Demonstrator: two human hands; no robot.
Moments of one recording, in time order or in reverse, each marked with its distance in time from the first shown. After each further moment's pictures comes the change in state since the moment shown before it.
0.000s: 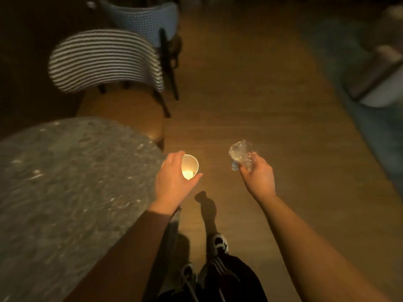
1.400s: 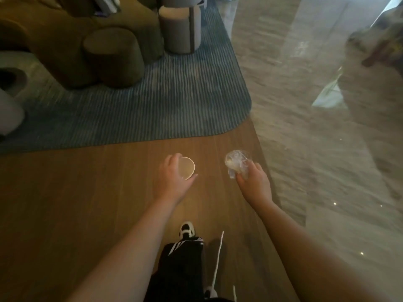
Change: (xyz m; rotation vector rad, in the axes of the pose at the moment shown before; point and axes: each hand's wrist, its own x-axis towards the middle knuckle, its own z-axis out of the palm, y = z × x) left_hand -0.499 0.779 0.533 -0.178 -0.915 1.298; right_hand -0.498 0.679 -0.511 0.024 0.994 1.291
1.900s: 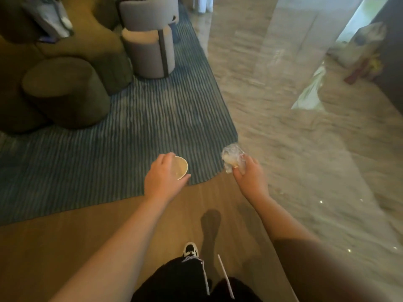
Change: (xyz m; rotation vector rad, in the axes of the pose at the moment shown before) left_hand 0.467 0.048 0.129 0.060 -0.089 0.089; right_hand 0.474 -0.019 0.018 0.024 0.103 0.052
